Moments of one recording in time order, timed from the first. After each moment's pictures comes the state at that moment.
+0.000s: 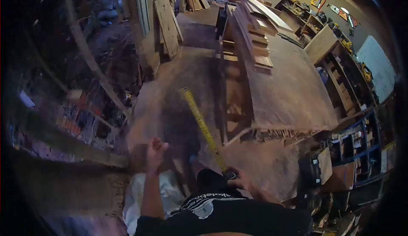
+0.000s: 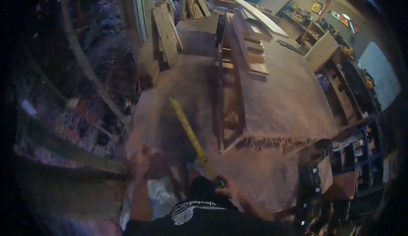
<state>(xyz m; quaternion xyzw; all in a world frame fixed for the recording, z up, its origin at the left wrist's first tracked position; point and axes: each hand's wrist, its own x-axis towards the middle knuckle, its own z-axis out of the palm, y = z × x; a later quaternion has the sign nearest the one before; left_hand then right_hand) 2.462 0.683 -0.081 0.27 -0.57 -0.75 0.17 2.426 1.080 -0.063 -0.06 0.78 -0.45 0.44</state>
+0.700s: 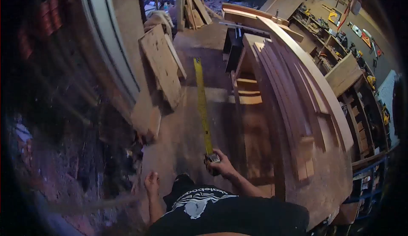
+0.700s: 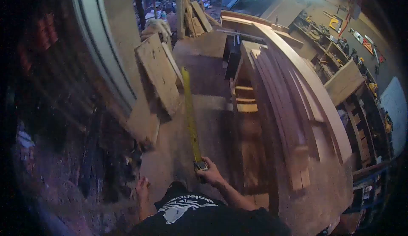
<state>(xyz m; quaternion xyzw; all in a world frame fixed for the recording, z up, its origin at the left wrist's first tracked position) 1.883 0.327 -0.158 0.42 -0.50 -0.73 0.18 1.694 0.637 -0.046 -0.04 0.64 -0.70 0.31</state>
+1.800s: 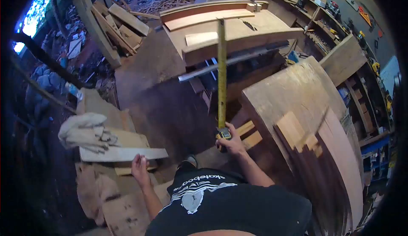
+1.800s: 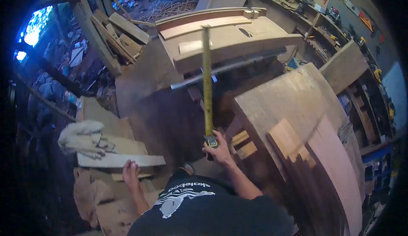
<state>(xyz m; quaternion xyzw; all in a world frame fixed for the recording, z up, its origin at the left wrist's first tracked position) 0.664 0.113 -0.052 0.22 -0.62 -0.74 0.13 0.630 0.505 -0.016 0.11 0.71 -0.70 -0.01</state>
